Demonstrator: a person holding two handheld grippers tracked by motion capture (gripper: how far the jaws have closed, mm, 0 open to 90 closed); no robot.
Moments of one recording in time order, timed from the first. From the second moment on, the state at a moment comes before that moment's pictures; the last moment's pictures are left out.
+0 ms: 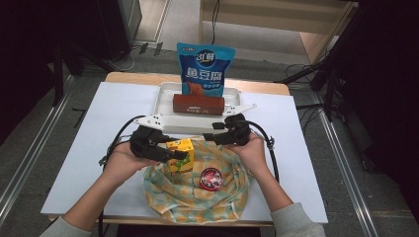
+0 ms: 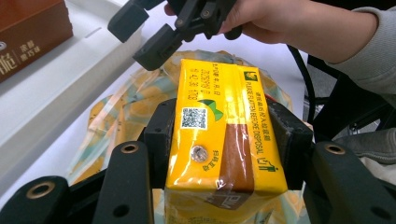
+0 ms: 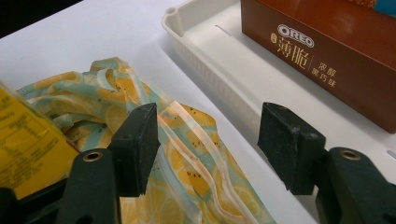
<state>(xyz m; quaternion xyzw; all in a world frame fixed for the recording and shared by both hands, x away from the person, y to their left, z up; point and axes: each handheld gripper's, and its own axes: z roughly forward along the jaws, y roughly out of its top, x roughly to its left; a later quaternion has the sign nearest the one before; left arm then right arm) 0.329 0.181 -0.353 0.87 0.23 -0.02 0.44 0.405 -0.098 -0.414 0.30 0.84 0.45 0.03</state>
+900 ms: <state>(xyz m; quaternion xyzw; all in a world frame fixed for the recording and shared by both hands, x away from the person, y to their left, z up) 0.353 0.192 -0.323 0.86 0.24 -0.01 0.44 0.387 -0.103 -0.406 0.29 0.84 0.46 0.04</state>
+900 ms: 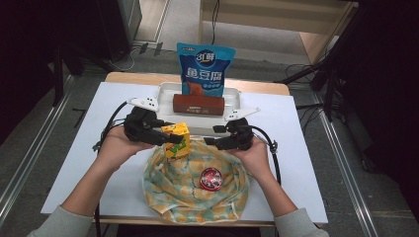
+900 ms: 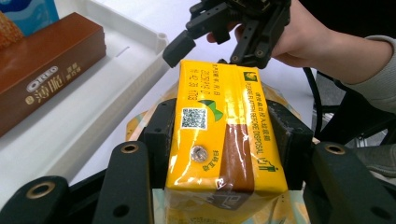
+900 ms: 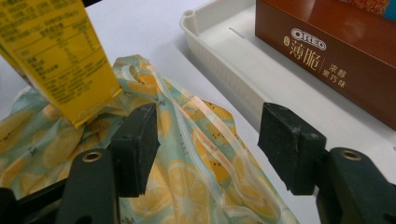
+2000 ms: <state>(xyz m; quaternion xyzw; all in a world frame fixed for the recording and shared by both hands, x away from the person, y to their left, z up) 0.394 0.197 -0.312 0.86 0.26 0.01 0.44 0.368 -0.115 -0.404 0.28 0.84 0.47 0.03</state>
